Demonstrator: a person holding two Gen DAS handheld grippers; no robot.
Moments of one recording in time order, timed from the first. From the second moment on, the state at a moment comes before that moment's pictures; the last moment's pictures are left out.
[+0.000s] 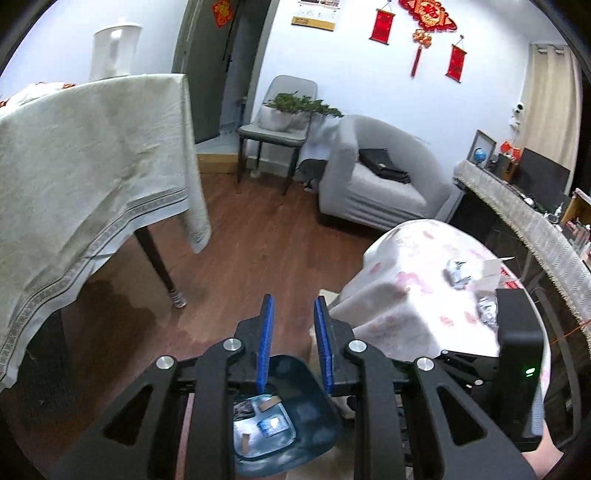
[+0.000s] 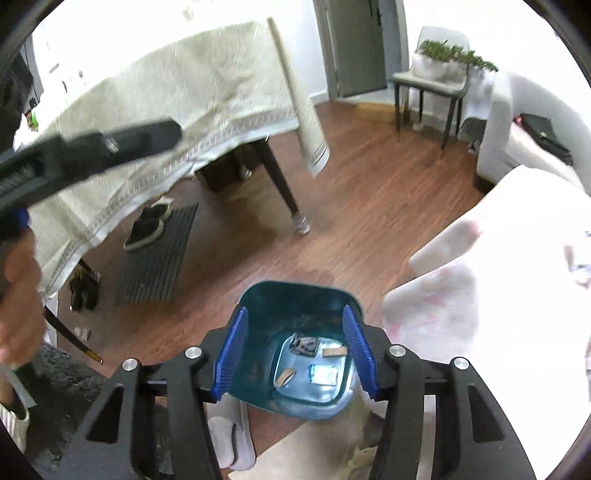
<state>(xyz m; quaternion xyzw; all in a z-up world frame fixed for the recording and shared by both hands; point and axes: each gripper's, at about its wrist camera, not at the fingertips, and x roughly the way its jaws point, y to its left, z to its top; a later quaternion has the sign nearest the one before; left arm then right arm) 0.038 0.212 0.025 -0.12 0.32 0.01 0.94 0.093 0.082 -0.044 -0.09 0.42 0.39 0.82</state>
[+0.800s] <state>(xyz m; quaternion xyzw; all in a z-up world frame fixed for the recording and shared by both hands) 0.102 0.061 0.029 -0.08 0.32 -0.13 0.94 0.106 -0.112 -0.005 -0.05 0.38 0.24 0.89</state>
